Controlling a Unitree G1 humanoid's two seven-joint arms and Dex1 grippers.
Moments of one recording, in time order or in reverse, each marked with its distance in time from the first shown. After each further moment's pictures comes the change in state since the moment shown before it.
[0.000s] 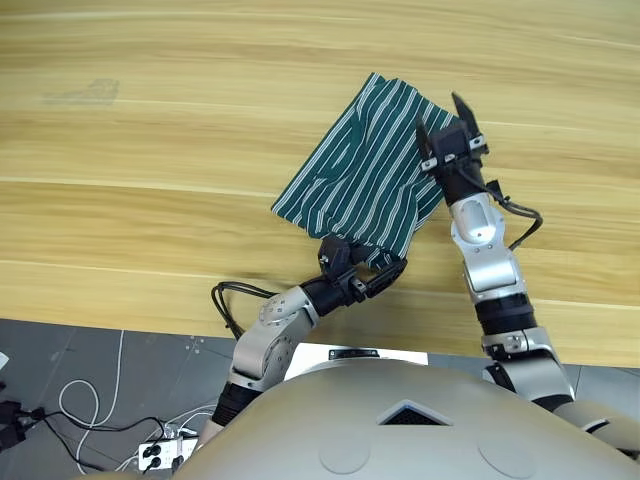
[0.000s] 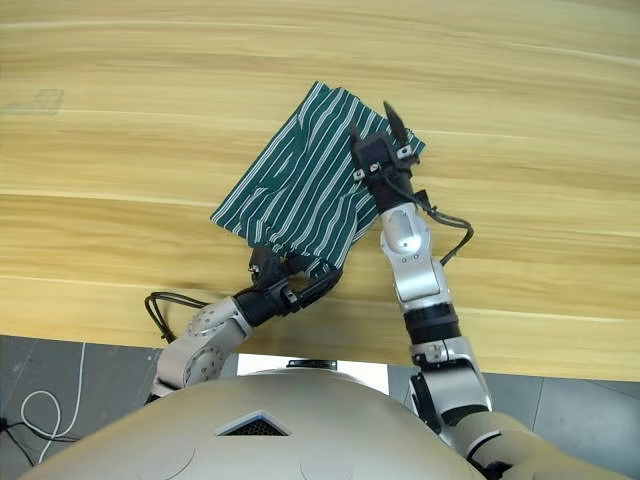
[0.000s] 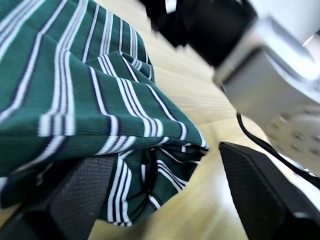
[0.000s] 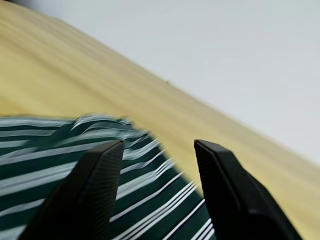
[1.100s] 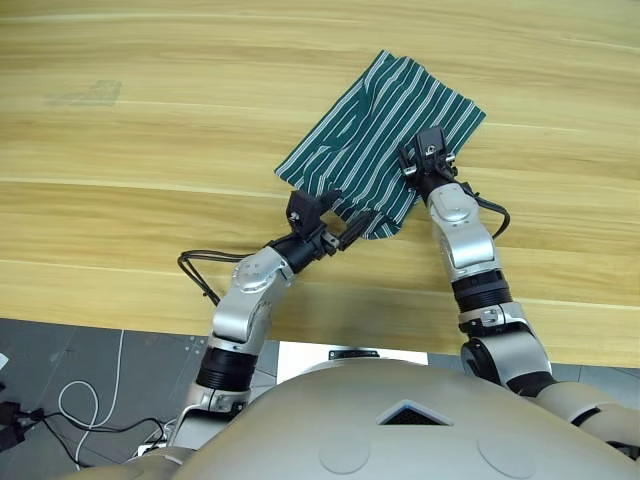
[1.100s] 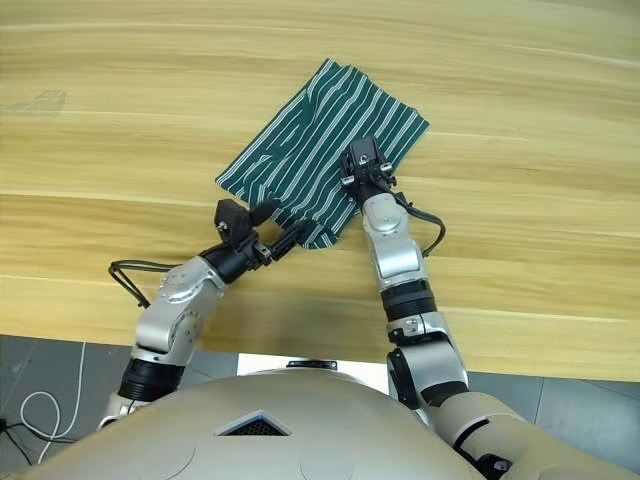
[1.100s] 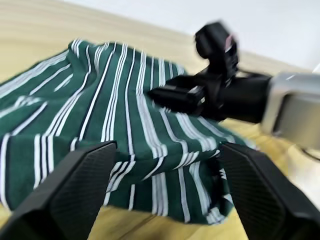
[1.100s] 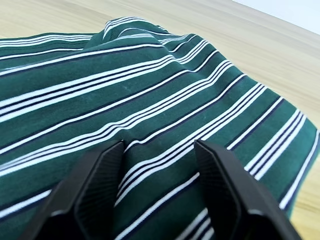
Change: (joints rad) left arm -0.249 0.050 0.096 0.152 0.088 -0.063 0.057; right arm -0.217 0.090 -0.077 0.276 0.125 0.290 -0.042
